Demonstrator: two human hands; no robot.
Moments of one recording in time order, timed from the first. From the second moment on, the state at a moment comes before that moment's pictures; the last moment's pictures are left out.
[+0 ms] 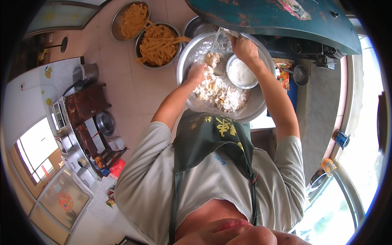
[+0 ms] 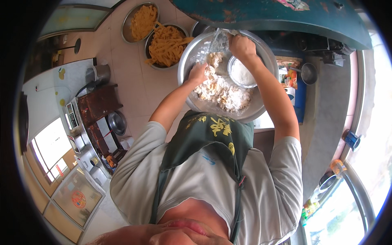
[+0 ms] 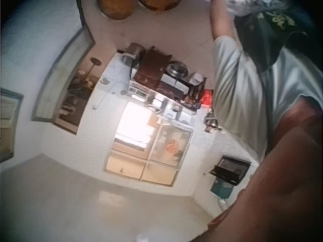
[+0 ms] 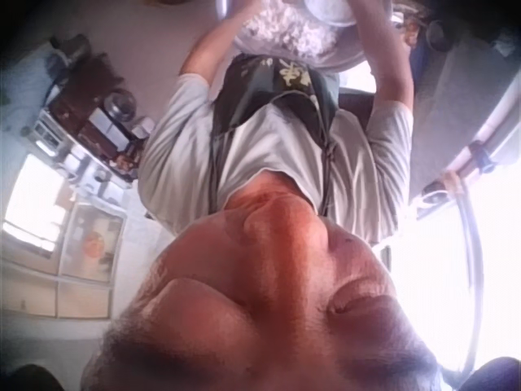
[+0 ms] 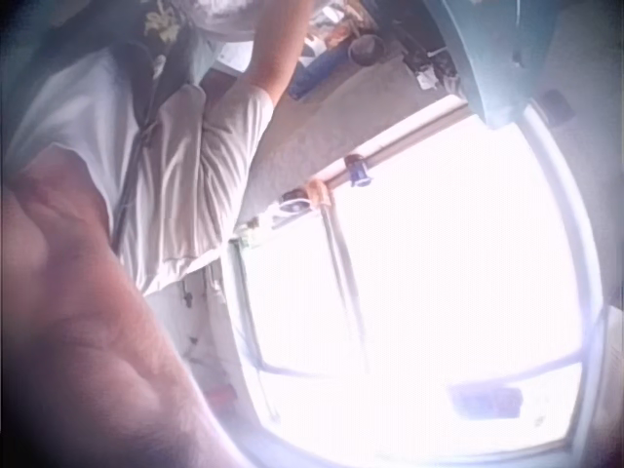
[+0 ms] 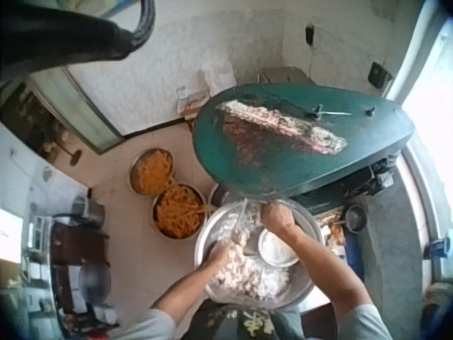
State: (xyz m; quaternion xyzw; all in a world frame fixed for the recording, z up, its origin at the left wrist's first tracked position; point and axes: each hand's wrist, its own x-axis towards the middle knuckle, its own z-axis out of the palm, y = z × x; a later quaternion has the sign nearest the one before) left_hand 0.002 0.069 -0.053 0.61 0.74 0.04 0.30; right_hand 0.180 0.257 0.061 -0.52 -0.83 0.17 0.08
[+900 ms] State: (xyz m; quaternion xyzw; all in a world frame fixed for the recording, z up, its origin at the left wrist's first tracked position) left_hand 0.025 0.076 0.023 0.66 0.65 -0.16 0.35; right_hand 0.174 0.256 0.058 -0.51 -0.84 0.13 0.10
